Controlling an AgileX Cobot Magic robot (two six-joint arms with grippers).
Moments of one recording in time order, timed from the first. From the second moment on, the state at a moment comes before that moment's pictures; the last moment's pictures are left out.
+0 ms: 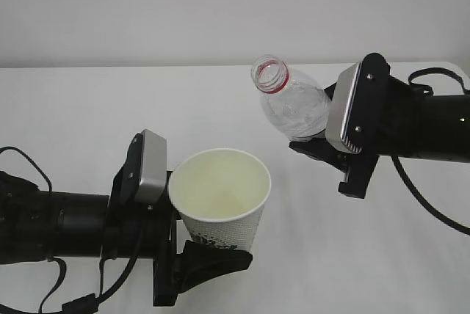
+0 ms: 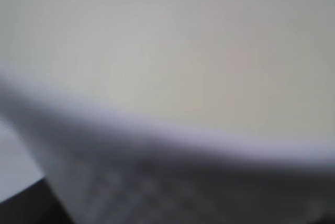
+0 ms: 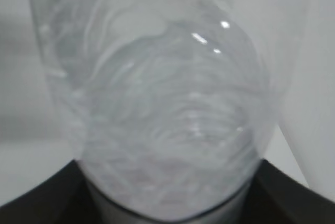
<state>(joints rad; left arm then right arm) -0.48 1.97 -0.61 1.04 -1.14 -0.33 0.25 1.57 -0.70 -1.06 -0.54 0.01</state>
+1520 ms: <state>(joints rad) -0.48 1.97 -0.61 1.07 -1.14 -0.33 0.25 1.57 -0.70 -1.07 -0.54 -0.34</state>
